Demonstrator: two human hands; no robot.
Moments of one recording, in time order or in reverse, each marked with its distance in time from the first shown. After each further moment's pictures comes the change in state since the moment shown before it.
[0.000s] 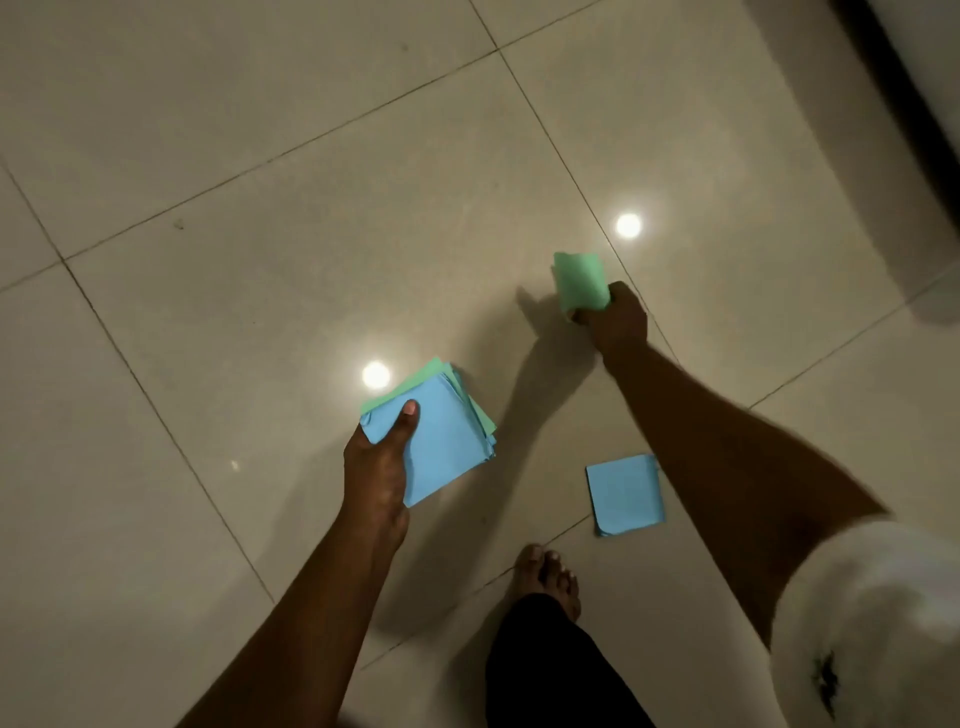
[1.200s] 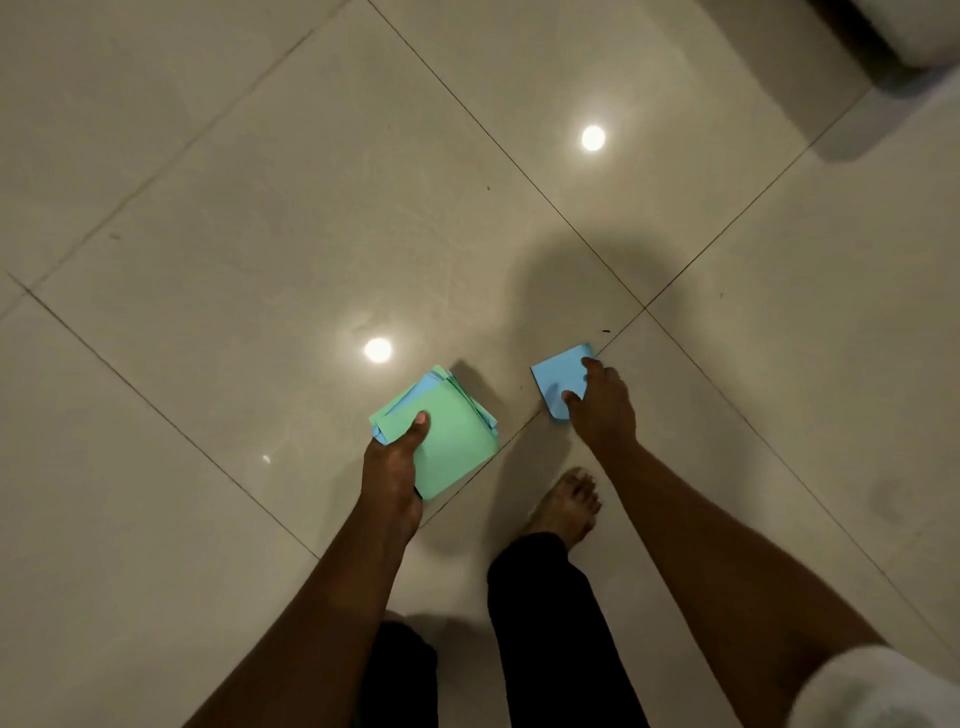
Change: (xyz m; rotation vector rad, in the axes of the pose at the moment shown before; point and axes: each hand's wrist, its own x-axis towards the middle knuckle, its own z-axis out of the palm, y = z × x) left_hand -0.095 -0.049 0.007 0.122 -0.150 -0.165; right_hand -0.180 0.141 -0.050 -0.257 -0.108 0.133
